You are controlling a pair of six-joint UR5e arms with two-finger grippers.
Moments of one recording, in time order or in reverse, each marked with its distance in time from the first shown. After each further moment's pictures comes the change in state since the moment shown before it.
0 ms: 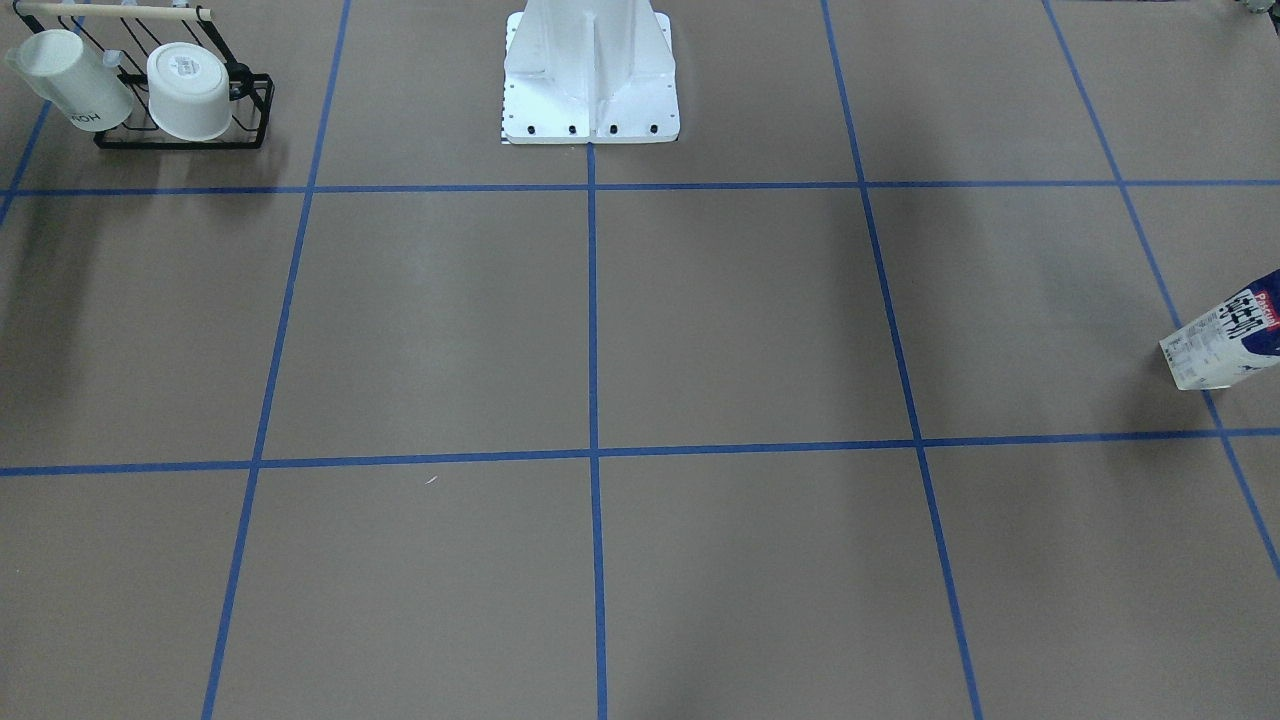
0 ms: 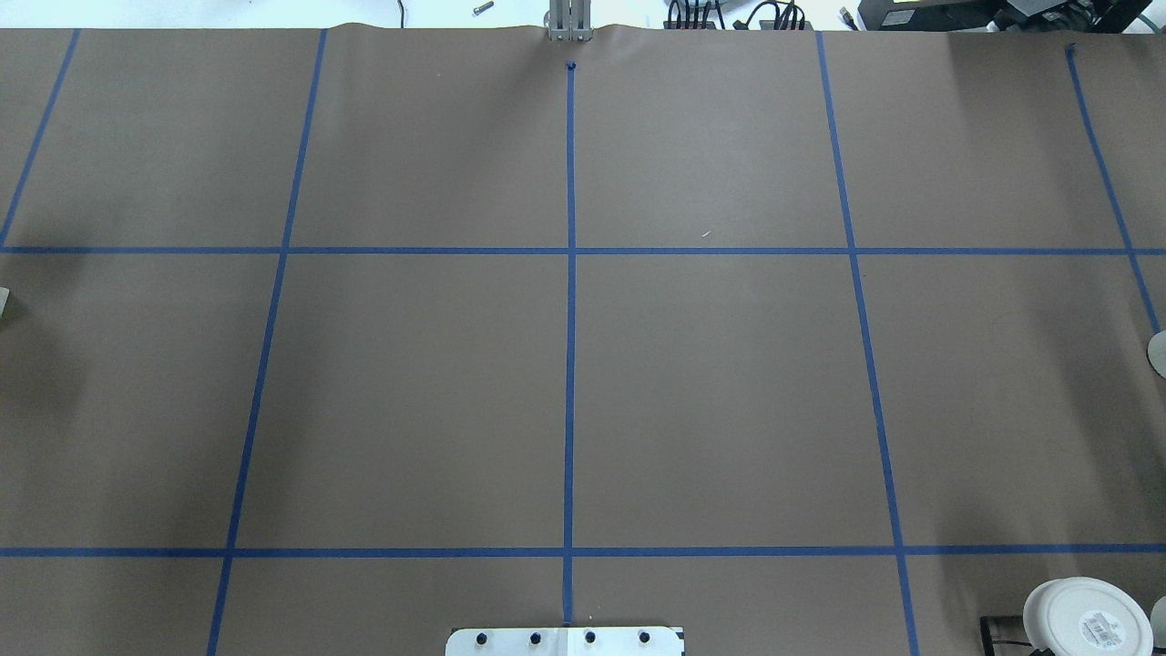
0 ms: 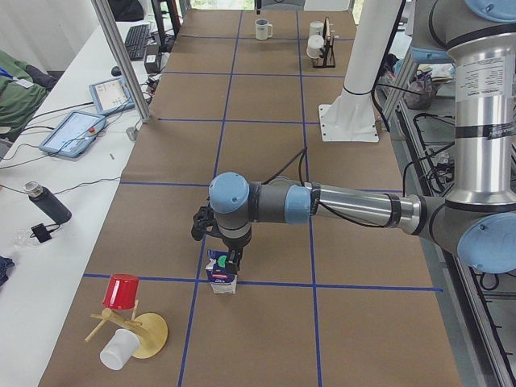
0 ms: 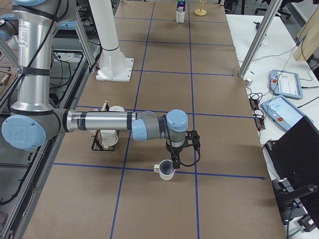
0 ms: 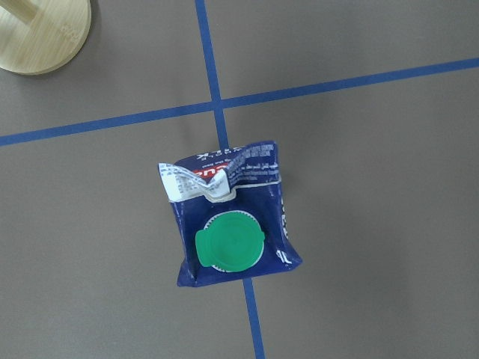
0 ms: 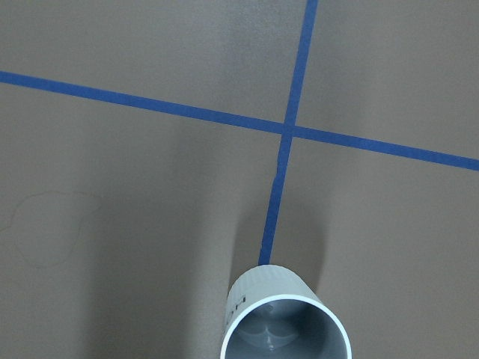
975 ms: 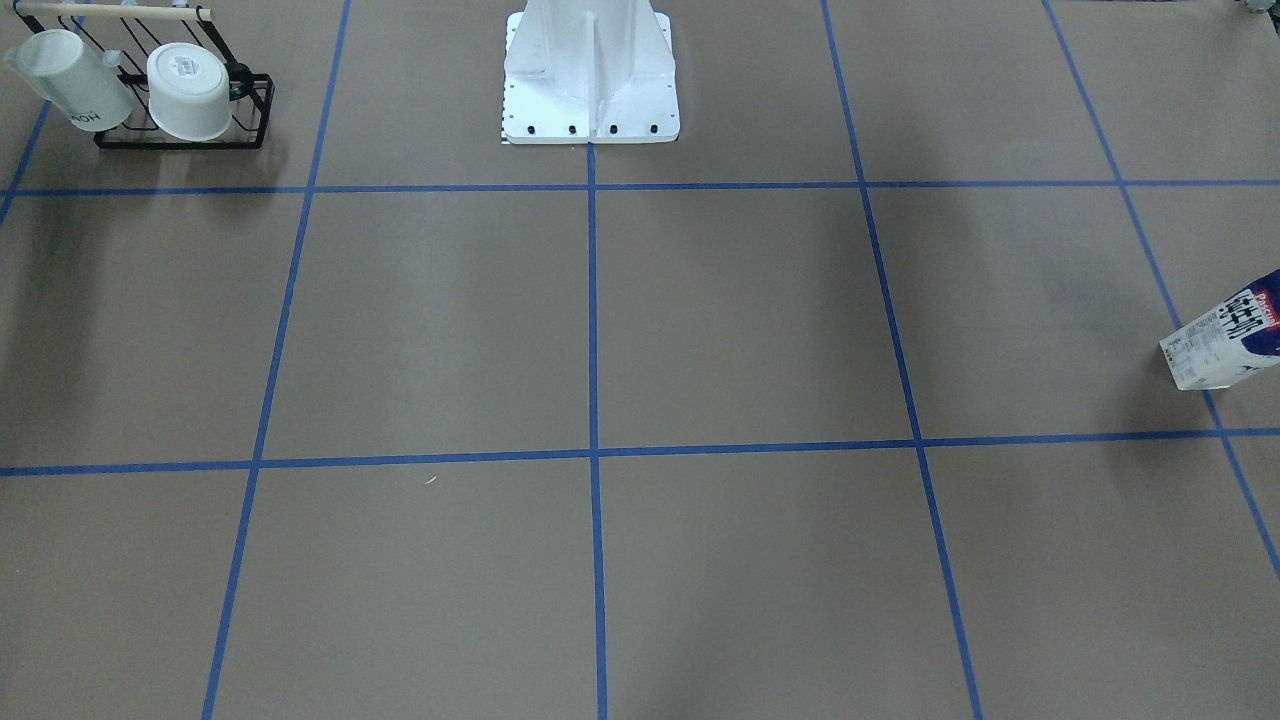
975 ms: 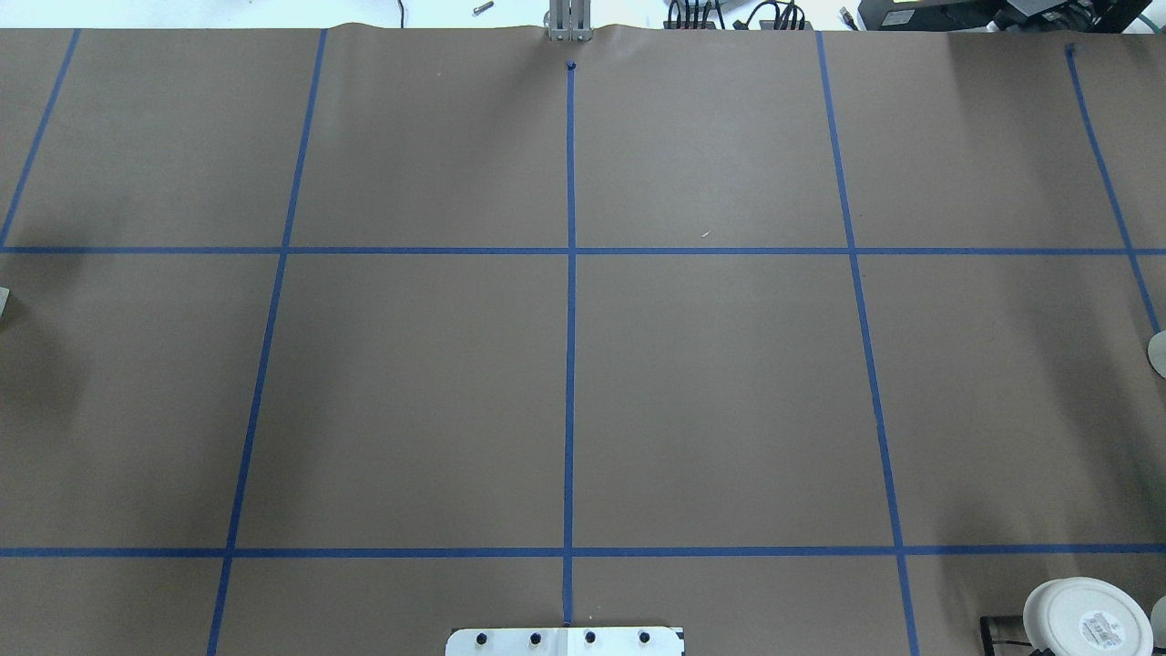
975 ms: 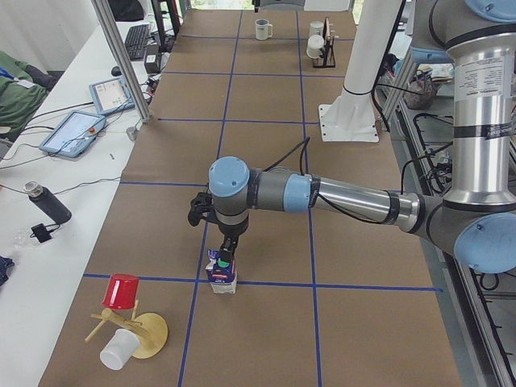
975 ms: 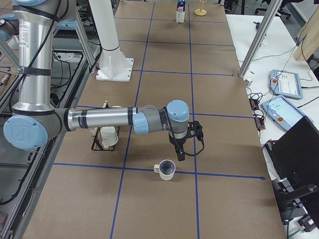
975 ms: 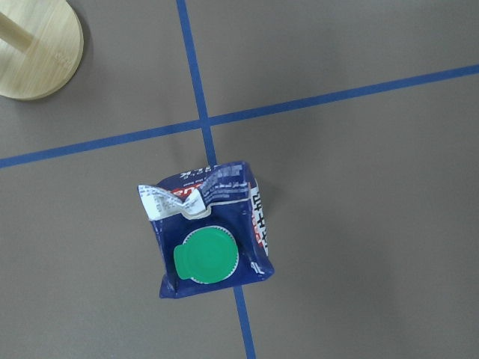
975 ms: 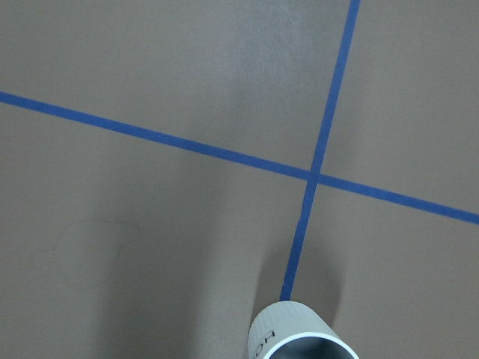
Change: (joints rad) left arm -0.001 -0.034 -0.050 0.001 0.022 0.000; right arm 0.000 0.016 0.064 0.025 -0.003 -0.007
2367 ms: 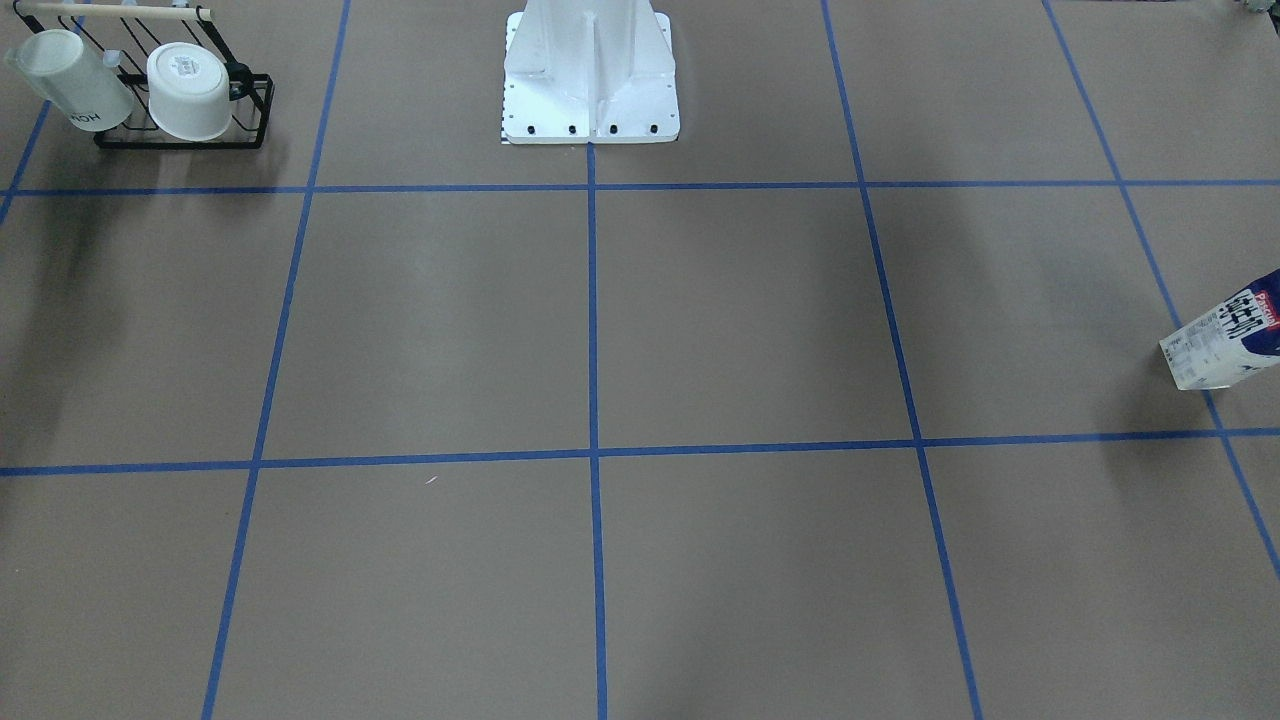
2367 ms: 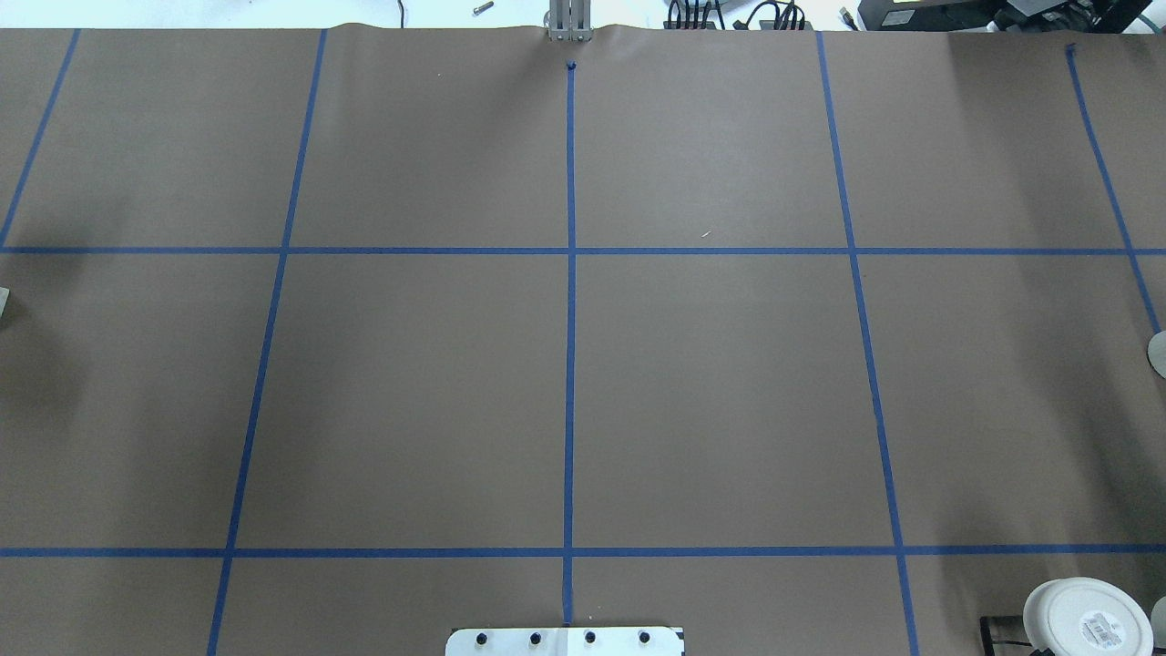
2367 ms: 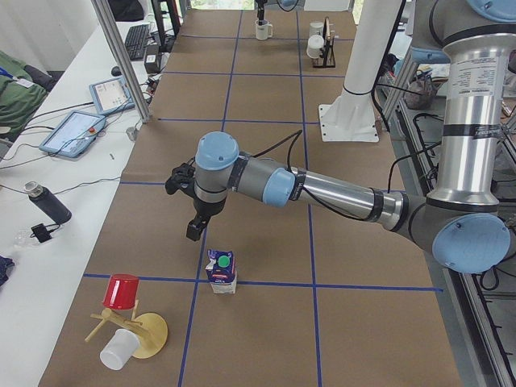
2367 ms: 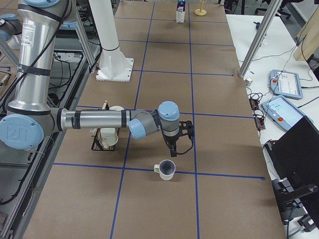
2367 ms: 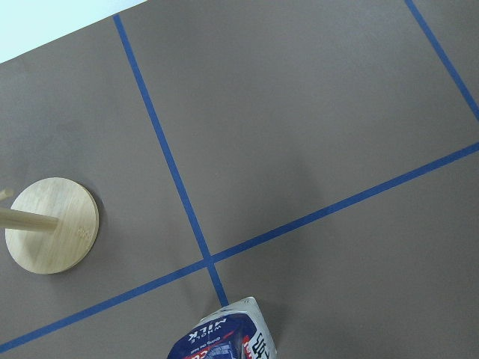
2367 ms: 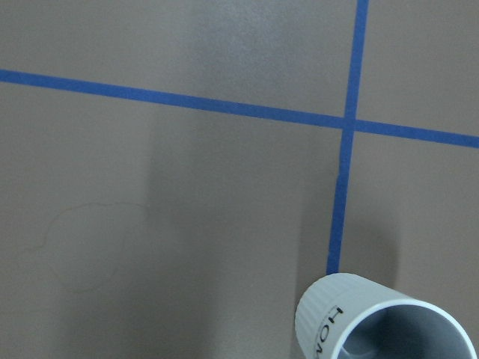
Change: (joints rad) left arm -0.005 -0.074 0.038 -0.219 0.022 -0.003; right arm -0.190 -0.115 -0.008 0.238 -0.102 0.340
